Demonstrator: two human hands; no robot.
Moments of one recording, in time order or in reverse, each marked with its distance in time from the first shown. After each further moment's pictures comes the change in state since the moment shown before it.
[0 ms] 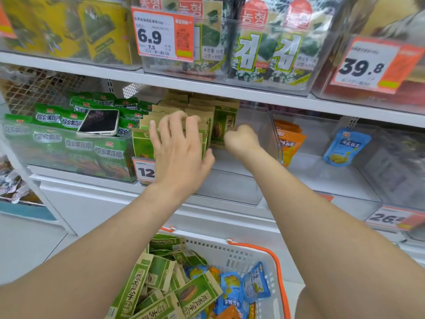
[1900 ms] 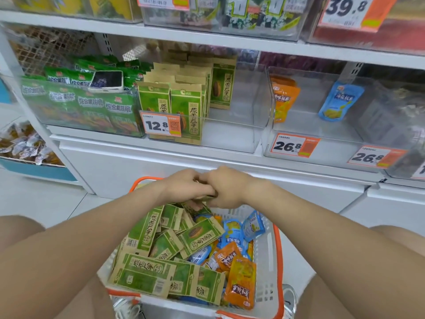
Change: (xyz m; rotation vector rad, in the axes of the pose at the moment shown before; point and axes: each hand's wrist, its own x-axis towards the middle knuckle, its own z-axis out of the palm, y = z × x) left_hand -0.130 -0.016 -0.010 -0.852 -1.220 -0.381; right_hand -0.178 0.080 0.017 -0.800 -0.742 -0.581
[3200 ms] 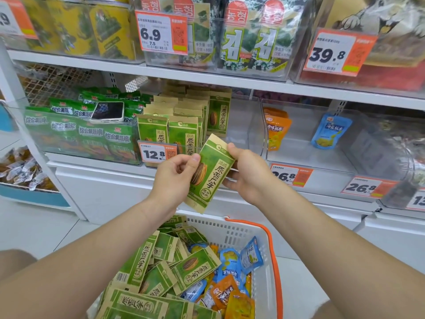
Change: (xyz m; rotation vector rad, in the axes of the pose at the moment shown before) left_hand 0.008 0.043 -0.015 -0.448 0.711 0.349; right_hand -0.008 0.013 -0.073 1.702 0.602 0.452
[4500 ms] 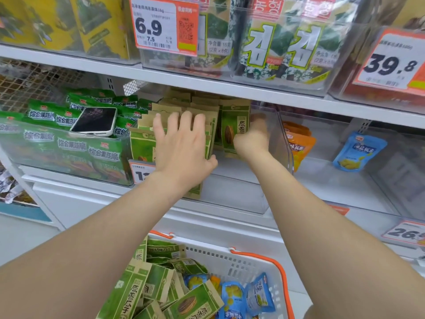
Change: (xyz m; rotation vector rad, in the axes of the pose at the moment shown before) left_hand 0.112 0.041 0.014 1.384 0.209 0.508; right_hand 0.160 -0.060 0.022 -0.750 0.396 -0.383
